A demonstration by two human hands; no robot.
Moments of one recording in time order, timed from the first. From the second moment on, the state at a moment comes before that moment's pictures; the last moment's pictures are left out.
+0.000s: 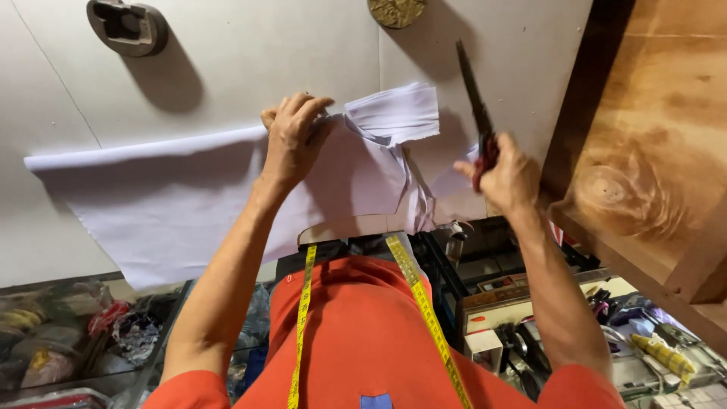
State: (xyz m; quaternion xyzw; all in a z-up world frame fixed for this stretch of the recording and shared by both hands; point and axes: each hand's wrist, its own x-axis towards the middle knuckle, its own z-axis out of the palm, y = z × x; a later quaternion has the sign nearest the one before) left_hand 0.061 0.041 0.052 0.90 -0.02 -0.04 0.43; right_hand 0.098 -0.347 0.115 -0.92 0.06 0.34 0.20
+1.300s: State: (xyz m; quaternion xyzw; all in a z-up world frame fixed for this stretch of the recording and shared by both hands) left_hand -0.175 0.185 0.052 0.96 0.22 0.10 0.17; right_hand -0.094 -0.426 0.191 -0.90 0.08 0.20 0.38
